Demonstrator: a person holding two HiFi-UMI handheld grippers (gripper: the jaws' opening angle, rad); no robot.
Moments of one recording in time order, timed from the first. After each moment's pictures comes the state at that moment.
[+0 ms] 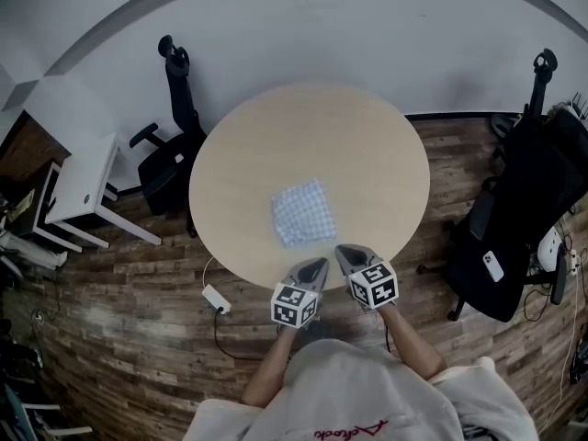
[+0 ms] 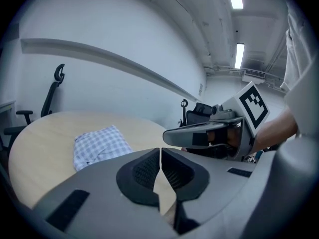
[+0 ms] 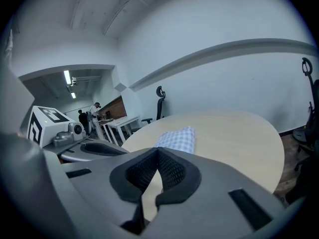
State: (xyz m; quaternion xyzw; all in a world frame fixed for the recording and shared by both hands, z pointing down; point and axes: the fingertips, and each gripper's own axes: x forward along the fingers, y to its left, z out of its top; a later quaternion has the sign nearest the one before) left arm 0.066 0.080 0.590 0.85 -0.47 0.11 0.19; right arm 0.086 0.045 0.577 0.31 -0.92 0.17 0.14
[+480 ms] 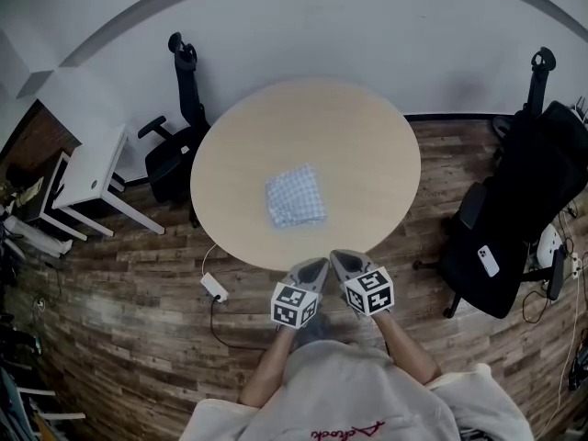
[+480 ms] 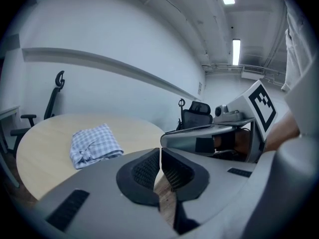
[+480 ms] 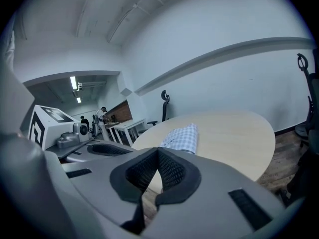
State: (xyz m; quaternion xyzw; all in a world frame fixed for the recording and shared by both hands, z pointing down) left arm 0.118 0.146 0.581 0.85 -0.49 0.12 0.17; right arm 0.124 0.125 0.568 0.30 -0.93 0.17 0.11
